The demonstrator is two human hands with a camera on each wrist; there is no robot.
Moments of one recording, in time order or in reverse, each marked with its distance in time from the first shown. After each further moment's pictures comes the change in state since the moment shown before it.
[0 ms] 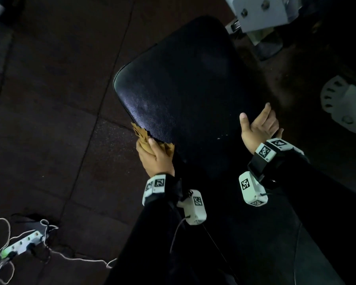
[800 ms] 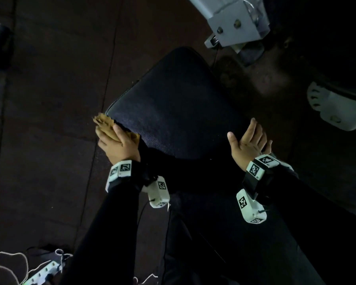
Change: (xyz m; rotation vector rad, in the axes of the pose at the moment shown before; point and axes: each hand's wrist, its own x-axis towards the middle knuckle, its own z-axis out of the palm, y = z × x) left_hand 0.100 0.086 0.003 0.216 0.027 0.237; right_hand -0.003 0.002 -0.002 0.012 -0.056 0.016
